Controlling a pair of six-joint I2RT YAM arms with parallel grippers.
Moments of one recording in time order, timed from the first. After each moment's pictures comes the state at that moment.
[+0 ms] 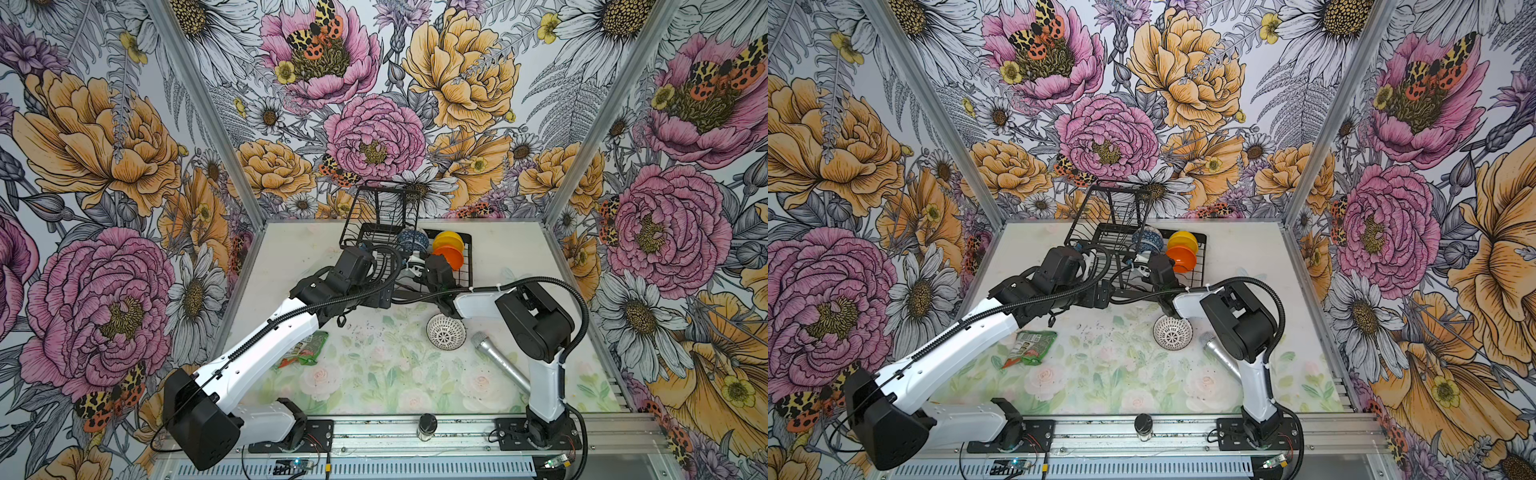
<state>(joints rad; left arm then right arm) -0.65 1.27 1.19 -0.73 -0.10 -0.38 0.60 2.02 1.10 0.62 0.34 -0.84</state>
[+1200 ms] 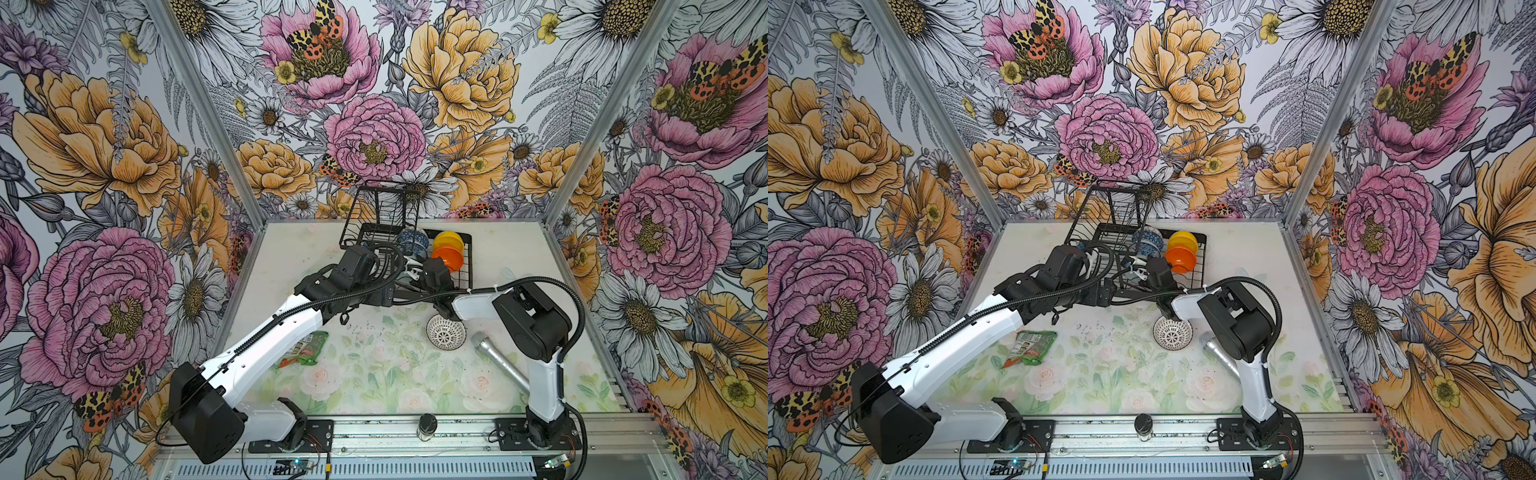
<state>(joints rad) -0.65 1.31 1.21 -0.73 -0.10 -0.39 0.60 2.02 1.08 0.62 0.30 -0.77</state>
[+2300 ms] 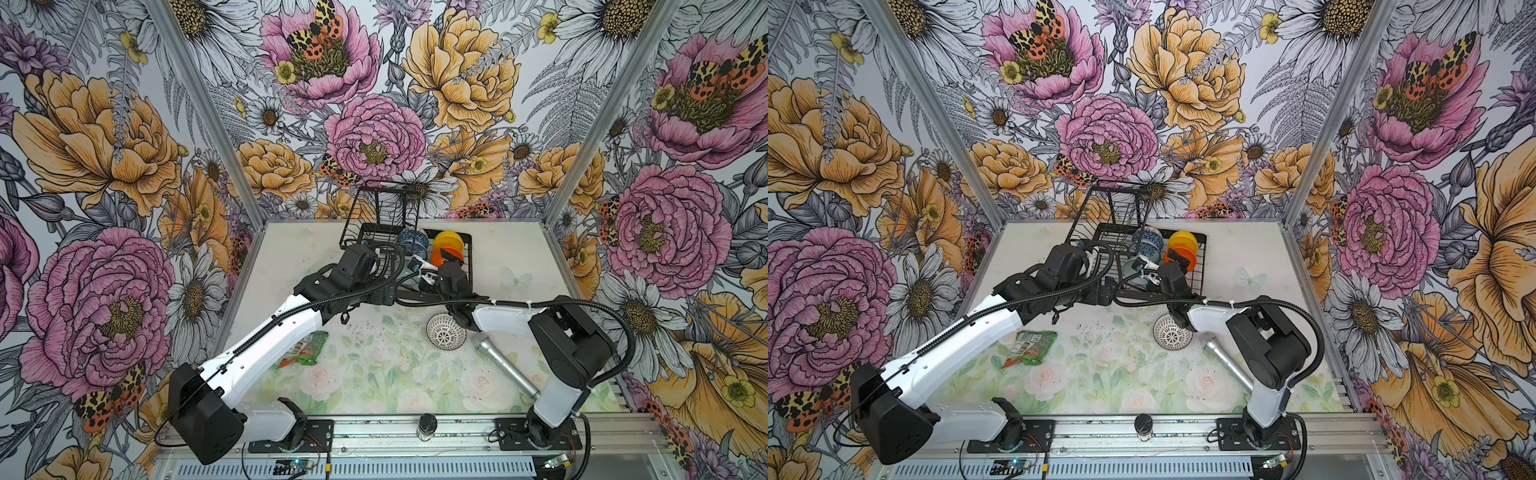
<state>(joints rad) -0.65 1.30 1.21 -0.71 -0.09 -0.39 0.61 1.73 0.88 0.50 0.40 -0.79</state>
